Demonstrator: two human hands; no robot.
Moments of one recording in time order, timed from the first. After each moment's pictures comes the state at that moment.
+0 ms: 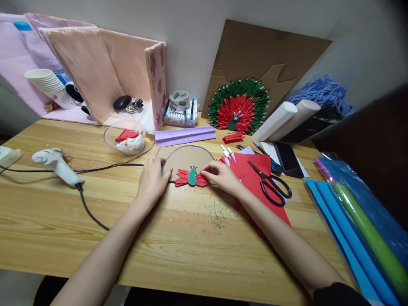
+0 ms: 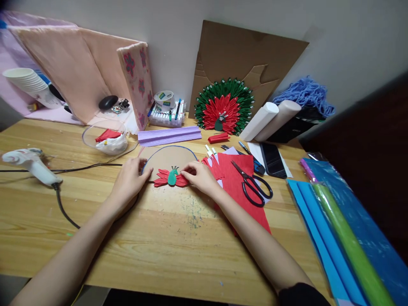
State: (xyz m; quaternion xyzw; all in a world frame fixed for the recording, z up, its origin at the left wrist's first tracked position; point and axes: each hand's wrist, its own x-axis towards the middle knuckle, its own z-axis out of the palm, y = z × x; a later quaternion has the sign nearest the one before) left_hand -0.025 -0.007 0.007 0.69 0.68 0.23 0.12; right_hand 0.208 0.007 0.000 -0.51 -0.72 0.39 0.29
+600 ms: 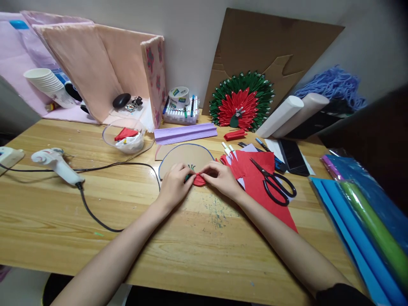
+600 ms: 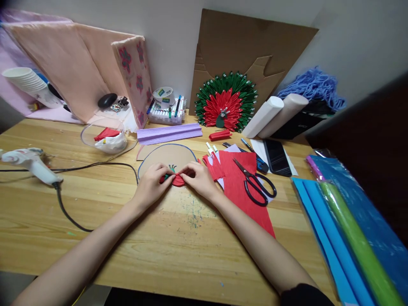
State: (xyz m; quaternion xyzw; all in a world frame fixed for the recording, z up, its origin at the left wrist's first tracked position) left_hand 0.023 -0.021 -0.004 0.79 0.52 0.29 0.17; right_hand 0.205 -0.003 -0.008 -0.47 -0.72 0.37 0.35
